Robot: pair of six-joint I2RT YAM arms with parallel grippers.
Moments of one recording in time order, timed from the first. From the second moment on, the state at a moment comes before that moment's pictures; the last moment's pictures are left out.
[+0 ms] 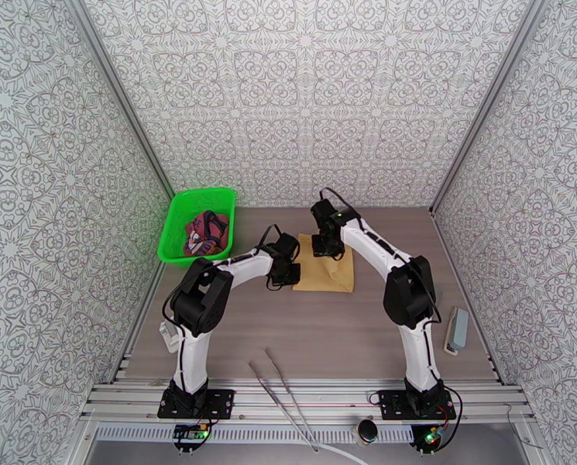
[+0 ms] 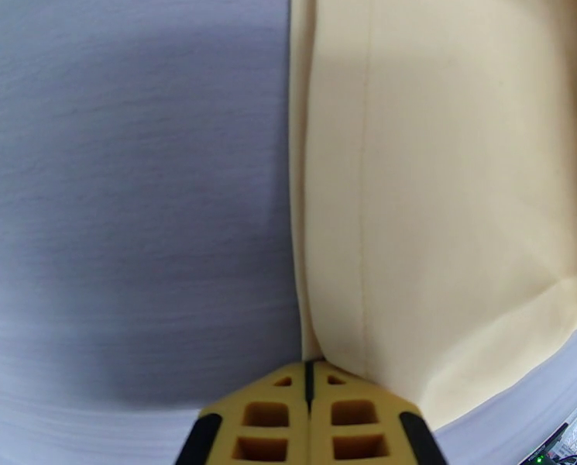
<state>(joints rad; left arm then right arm) -0.55 2.06 1.41 -0.55 0.14 -0.60 0.52 2.15 1.97 -1.02 0.00 0.44</state>
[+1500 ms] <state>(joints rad) -0.54 2.03 1.37 -0.54 0.13 -0.60 0.55 1.97 1.50 -0.81 -0.17 0.39</state>
